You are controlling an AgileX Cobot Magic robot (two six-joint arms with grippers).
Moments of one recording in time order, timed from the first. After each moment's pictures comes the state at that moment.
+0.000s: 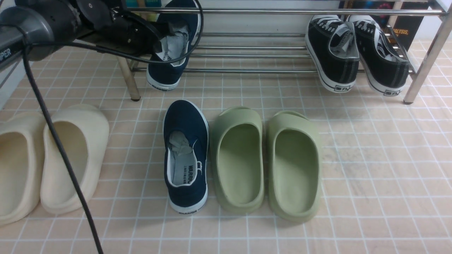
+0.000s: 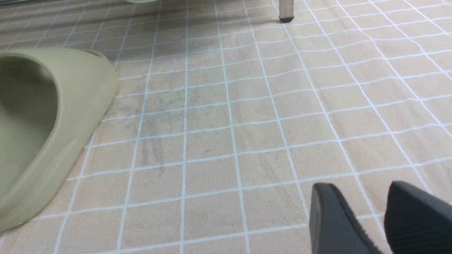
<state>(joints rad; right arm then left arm) -0.05 -0.01 0.01 -0.02 0.38 0.20 -0.16 2.03 -1.73 -0.39 0.41 0.09</state>
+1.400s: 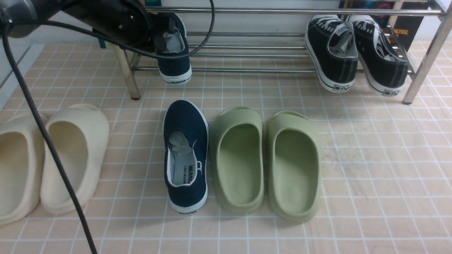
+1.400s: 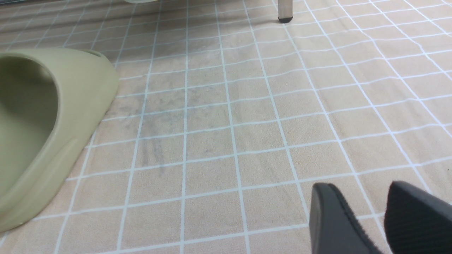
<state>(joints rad) -0.05 -0.01 0.01 -0.02 0.38 0.20 -0.16 1.97 -1.82 -0.34 0.79 0.21</state>
